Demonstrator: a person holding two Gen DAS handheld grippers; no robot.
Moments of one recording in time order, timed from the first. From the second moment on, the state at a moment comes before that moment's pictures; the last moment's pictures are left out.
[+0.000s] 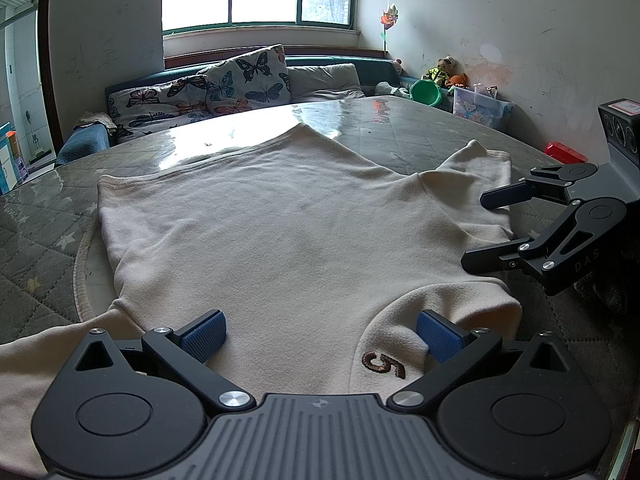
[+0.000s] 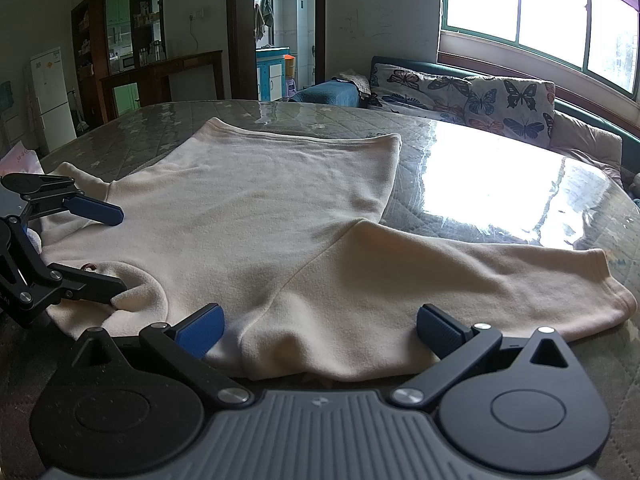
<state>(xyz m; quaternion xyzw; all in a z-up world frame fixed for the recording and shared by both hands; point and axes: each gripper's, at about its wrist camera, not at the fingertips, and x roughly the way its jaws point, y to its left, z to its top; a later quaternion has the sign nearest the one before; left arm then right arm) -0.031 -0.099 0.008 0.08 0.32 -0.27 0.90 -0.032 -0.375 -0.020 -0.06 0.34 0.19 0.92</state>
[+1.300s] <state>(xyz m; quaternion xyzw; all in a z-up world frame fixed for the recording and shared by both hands) -0.031 -0.099 0.008 0.08 0.32 -0.27 0.90 -0.033 -0.375 -0.020 -0.07 0.34 0.19 0.92</state>
